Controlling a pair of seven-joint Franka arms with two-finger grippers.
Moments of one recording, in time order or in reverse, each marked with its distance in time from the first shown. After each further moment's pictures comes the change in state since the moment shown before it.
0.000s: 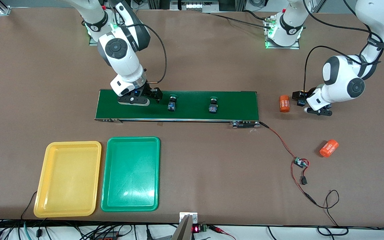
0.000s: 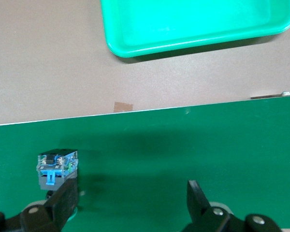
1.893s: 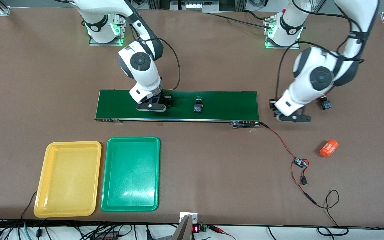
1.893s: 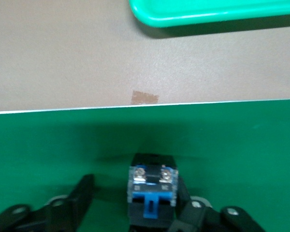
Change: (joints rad) left arm -0.414 -0.097 -0.033 0.260 0.000 -0.145 -0.499; right arm 0.071 0.214 0.000 0.096 -0.099 0.074 0.084
